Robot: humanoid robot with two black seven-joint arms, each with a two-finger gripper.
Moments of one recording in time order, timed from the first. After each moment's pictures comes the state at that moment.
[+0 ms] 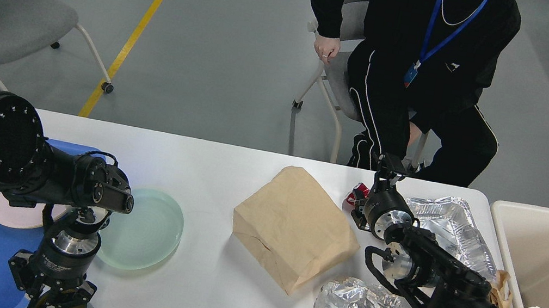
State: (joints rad) left arm -1.43 0.05 1.24 -1.03 -0.10 -0.86 0.58; right arm 0.66 -0.08 0.54 0.69 -0.23 -0.22 0.24
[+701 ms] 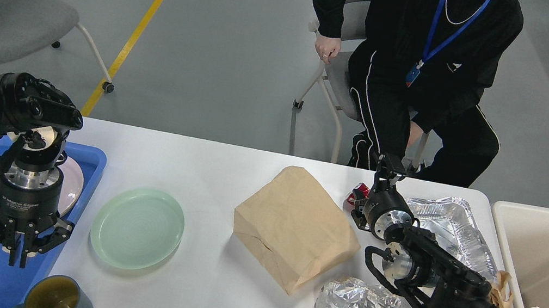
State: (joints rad) left arm -1.61 0.28 1.24 -1.03 -0.17 -0.96 0.58; right arm 0.66 -0.08 0.54 0.69 -0.23 -0.22 0.24
